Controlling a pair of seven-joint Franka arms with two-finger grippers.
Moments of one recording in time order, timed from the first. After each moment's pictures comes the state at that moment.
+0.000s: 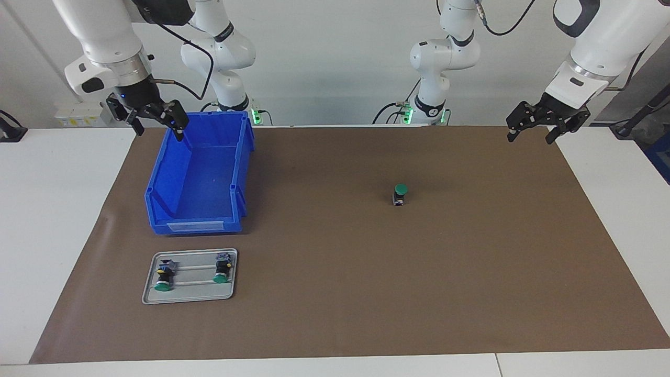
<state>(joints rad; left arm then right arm) 0.02 0.02 -0.02 -1.51 -0.03 1.50 0.12 0.09 -0.08 -0.07 -1.66 -0.05 1.61 0.19</state>
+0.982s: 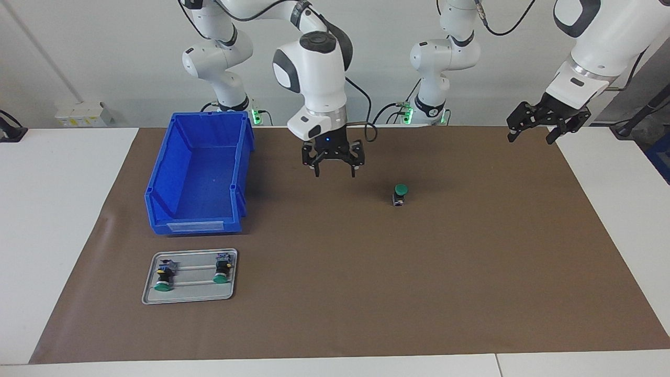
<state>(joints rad) 0.02 0.02 -0.02 -1.51 -0.03 1.50 0.12 0.69 0.26 -0.05 -1.66 0.00 2.14 0.80</state>
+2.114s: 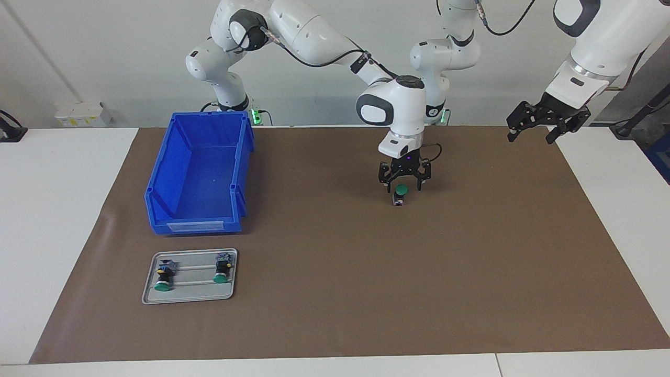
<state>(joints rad) 0.02 0.02 -0.02 -1.51 -0.03 1.50 0.12 0.94 0.65 -0.05 -1.40 -0.20 2.30 1.03</state>
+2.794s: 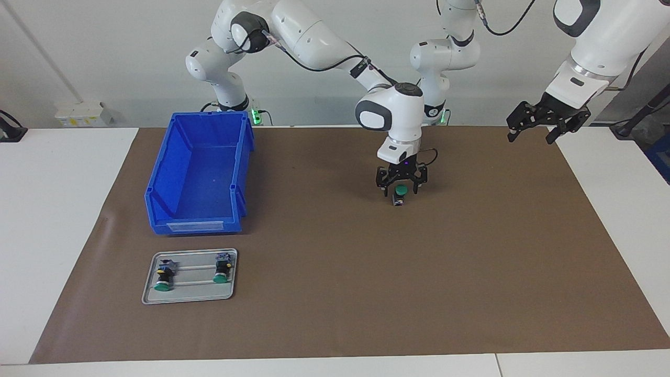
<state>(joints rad) 0.02 0.02 -0.02 -1.51 -0.03 1.50 0.12 0.94 0.67 -0.05 -1.42 -0.20 2.31 1.01</state>
